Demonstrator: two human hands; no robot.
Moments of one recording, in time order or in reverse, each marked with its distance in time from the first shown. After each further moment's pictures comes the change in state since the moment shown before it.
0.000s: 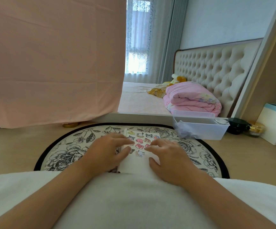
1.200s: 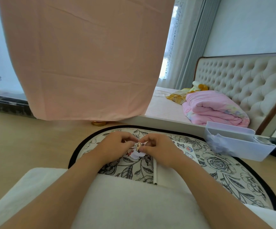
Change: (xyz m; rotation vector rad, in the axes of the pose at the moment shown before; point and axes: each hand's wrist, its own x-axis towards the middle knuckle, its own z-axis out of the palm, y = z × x) left_hand -0.006 -0.084 -0.024 -0.368 -0.035 -0.396; right_hand 0.115 -0.074 0.030 0.723 -0.091 0.101
